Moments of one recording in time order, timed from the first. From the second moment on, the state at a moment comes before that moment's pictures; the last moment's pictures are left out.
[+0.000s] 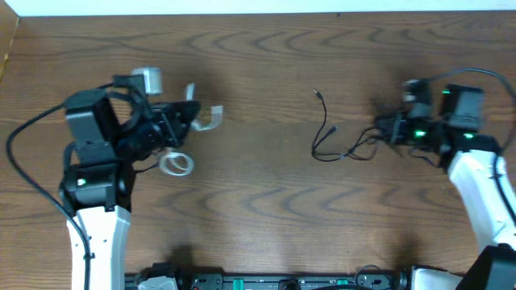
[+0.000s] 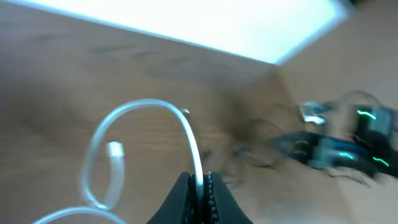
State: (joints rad) left arm 0.10 1.08 1.05 -0.53 0.82 -0.26; right arm -0.07 1.43 0.92 -0.45 -0.69 0.07
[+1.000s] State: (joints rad) left arm -0.10 1.20 1.04 -0.78 0.51 -0.32; right arm 0.09 1.43 0.92 -0.87 -0.09 0.28
